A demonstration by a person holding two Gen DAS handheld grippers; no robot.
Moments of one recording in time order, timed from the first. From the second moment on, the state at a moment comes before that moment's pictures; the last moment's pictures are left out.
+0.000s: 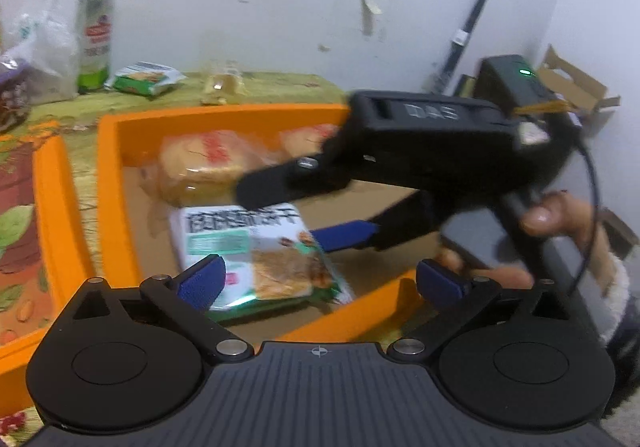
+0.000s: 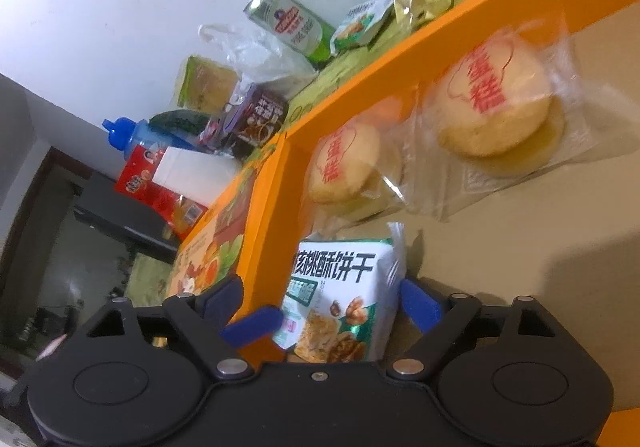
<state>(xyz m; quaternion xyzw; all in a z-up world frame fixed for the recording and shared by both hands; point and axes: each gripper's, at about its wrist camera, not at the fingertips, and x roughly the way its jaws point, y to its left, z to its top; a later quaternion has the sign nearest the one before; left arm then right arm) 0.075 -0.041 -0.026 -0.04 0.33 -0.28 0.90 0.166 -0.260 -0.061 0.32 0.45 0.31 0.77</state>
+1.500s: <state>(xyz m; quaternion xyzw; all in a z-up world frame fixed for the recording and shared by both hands) 0.096 -0.055 -0.020 -0.02 0.40 -0.19 0.90 0.175 -0.273 -0.050 0.29 0.45 0.35 0.77</state>
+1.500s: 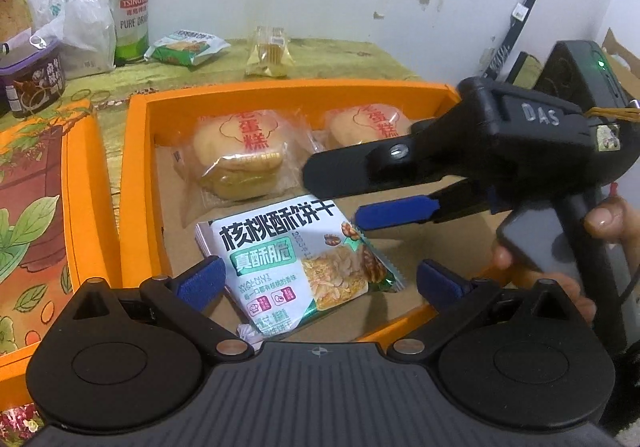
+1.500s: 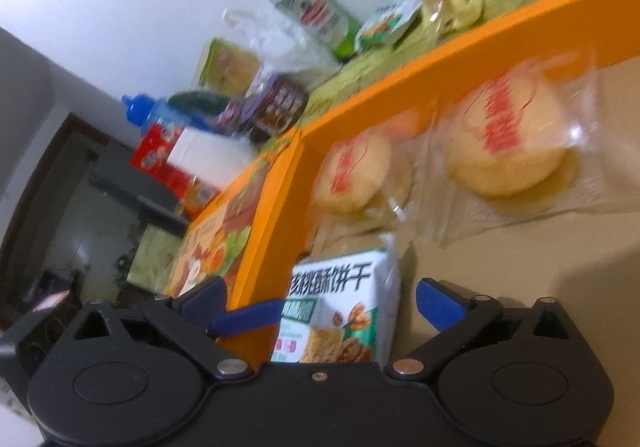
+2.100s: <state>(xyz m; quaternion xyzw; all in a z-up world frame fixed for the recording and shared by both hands) 0.097 -0.057 -0.030 0.01 0.37 -0.20 0.91 0.162 -0.261 -0.061 0.32 0.49 0.37 0.72</state>
